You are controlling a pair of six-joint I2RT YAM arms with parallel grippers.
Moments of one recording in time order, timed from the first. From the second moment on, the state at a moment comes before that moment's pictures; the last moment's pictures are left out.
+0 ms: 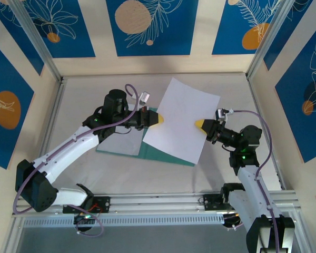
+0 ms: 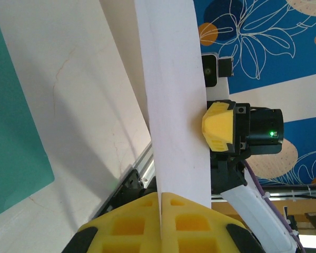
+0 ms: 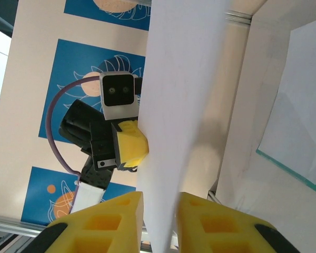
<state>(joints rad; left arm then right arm) -0.63 1.32 1.13 -0.20 0.77 -0.92 -0.02 0.76 0.41 0.52 -1.13 1.51</state>
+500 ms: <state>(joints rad) -0.60 1.29 1.13 -0.22 0.76 -0.90 -0.02 0.76 0.45 0.32 -1.13 1.38</state>
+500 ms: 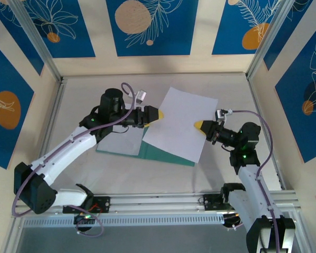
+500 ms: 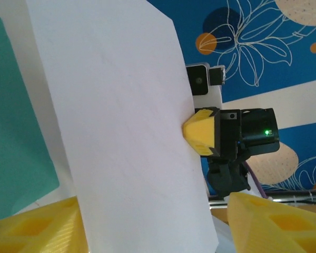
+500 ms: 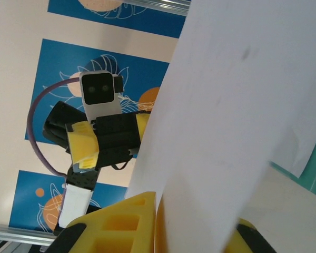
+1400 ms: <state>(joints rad) -0.46 1.23 1.02 -0.55 0.58 -0.71 0.07 1.08 0.91 -0.65 -0.90 0.76</state>
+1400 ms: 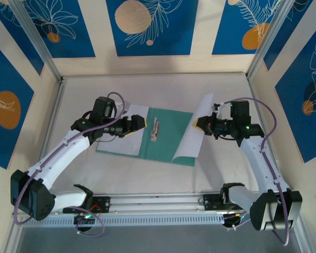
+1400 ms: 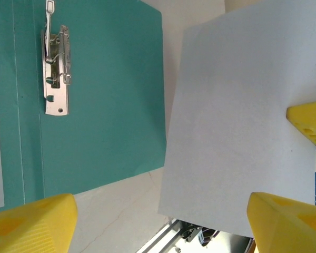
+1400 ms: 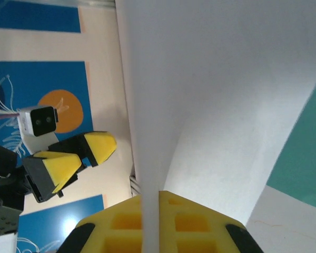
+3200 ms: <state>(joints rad) -0.44 1.15 0.96 -0.57 0.58 -0.70 0.19 1.50 0.85 -0.37 -0.64 0.68</state>
